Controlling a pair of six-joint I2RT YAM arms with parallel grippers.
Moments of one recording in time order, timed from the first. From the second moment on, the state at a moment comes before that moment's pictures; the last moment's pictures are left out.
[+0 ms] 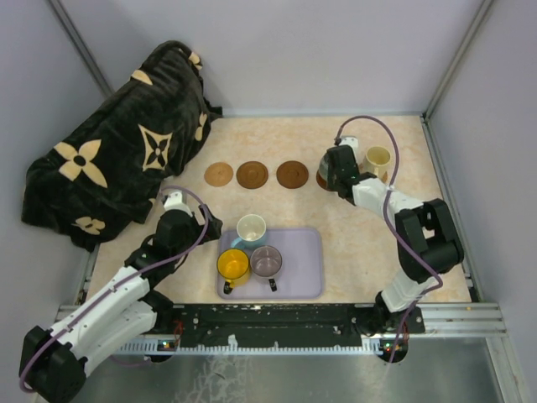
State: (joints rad) left arm -0.55 0.76 0.41 -0.19 -0.30 -0.60; right arm 0.36 1.65 1.02 -0.14 0.34 0.30
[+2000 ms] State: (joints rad) left arm -0.58 0.68 0.45 -0.28 -0.15 -0.54; right arm 0.62 1.10 0.81 -0.43 0.40 0.52
